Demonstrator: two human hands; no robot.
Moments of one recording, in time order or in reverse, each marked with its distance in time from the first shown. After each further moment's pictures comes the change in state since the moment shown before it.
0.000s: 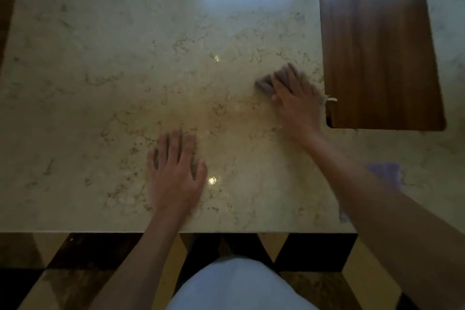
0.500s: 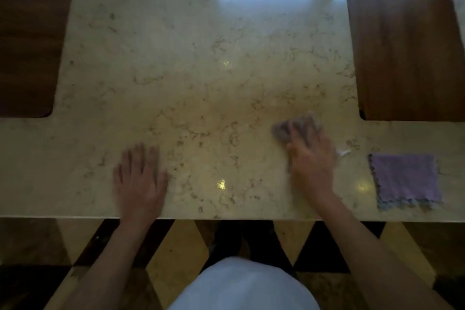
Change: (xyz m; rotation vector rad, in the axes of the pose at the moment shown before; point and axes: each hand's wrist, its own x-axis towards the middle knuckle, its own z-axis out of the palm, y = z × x) left_hand -0.032 -0.163 -0.023 0.027 -0.013 -0.131; right_hand -0.126 -0.080 0.039 0.004 0.031 0.158
